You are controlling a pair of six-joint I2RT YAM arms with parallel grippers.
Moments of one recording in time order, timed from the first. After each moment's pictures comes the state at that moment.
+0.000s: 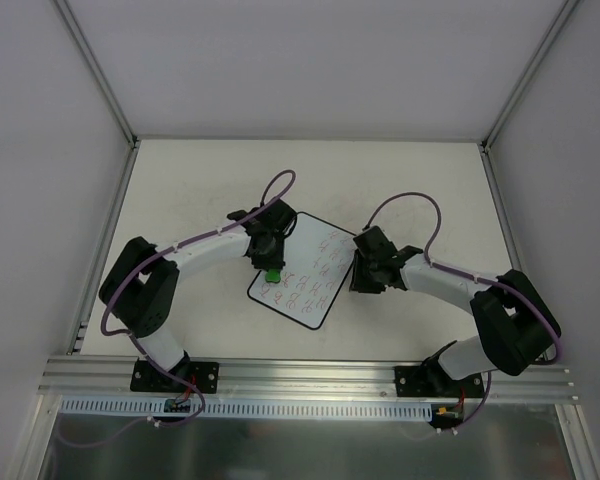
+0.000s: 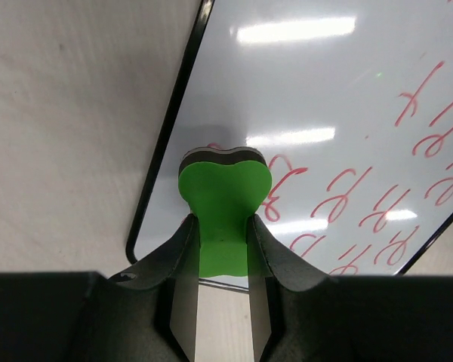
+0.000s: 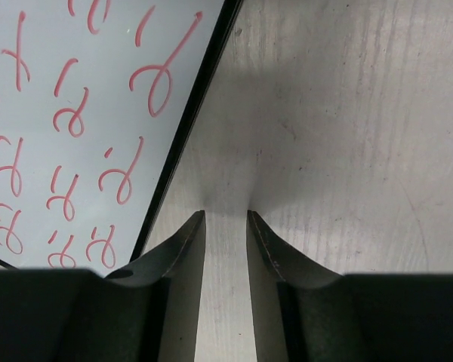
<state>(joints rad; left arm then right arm) -0.69 1.70 1.14 -0.65 -0.13 -0.61 0.65 1.45 0.73 -0.39 0.06 0.69</state>
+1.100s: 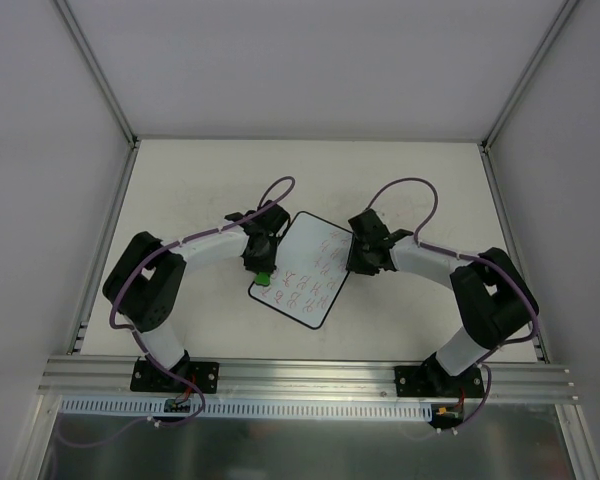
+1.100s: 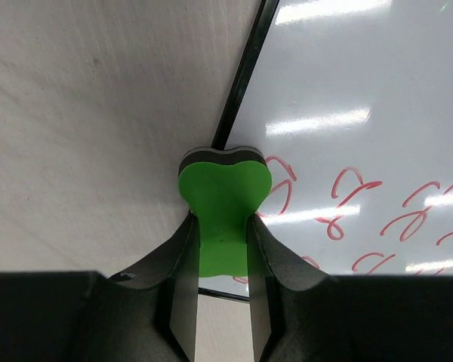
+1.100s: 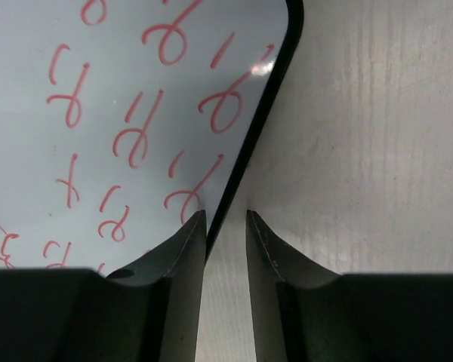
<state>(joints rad) -0.65 1.71 1.07 -0.61 -0.13 -0.48 0.59 1.61 0.86 -0.34 0.12 0.72</state>
